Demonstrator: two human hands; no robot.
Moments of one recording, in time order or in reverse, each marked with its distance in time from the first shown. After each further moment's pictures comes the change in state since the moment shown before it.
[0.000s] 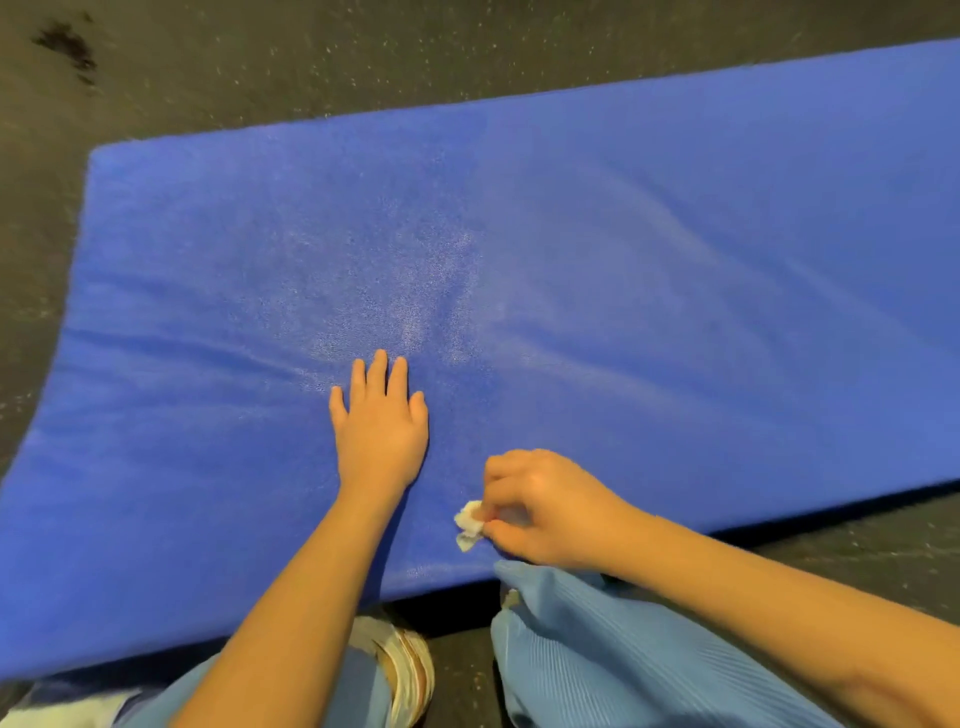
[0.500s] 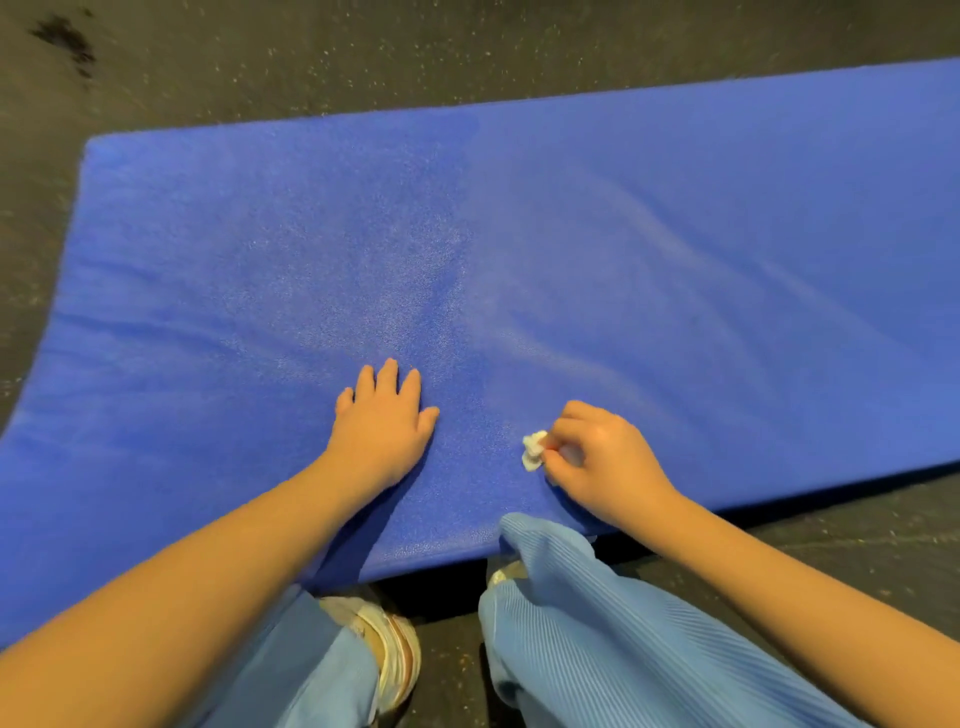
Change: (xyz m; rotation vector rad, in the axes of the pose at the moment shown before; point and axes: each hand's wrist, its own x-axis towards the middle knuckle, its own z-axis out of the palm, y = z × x) left_hand -0.012 0.006 -0.026 0.224 -0.232 0.227; right_hand -0.030 0.029 -0.017 -0.131 0.343 0.354
